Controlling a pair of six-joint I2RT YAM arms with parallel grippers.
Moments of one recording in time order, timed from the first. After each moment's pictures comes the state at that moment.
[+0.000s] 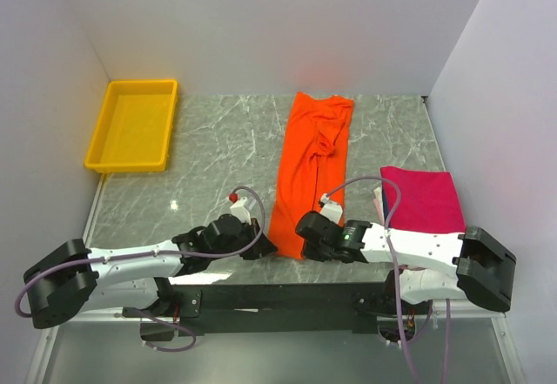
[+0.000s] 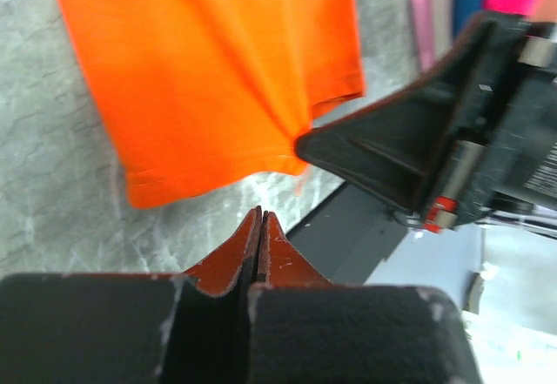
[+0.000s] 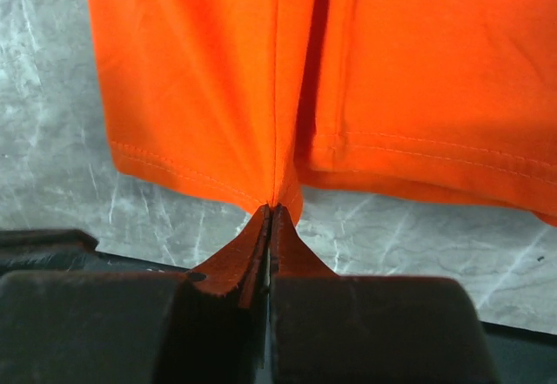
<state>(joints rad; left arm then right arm) -1.04 1.09 0.34 0.25 0.03 -1.01 1.10 1.22 0.62 -0.49 0.26 1.23</state>
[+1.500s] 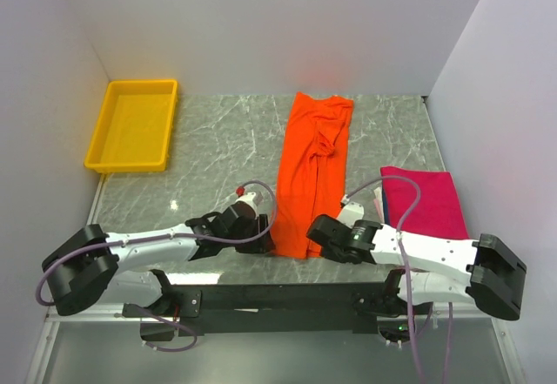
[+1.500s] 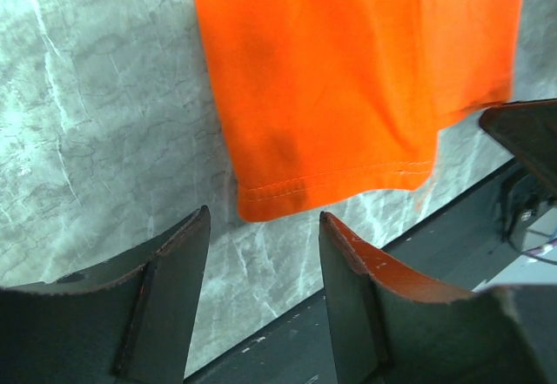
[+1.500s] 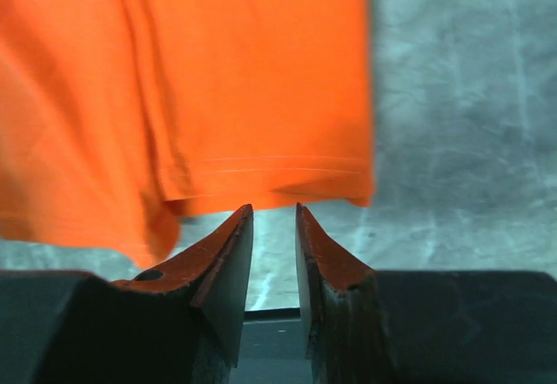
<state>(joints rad) -0.97 1.25 0.52 -0.07 0.01 -0.87 1.06 1.14 0.60 -0.75 0.43 1.30</state>
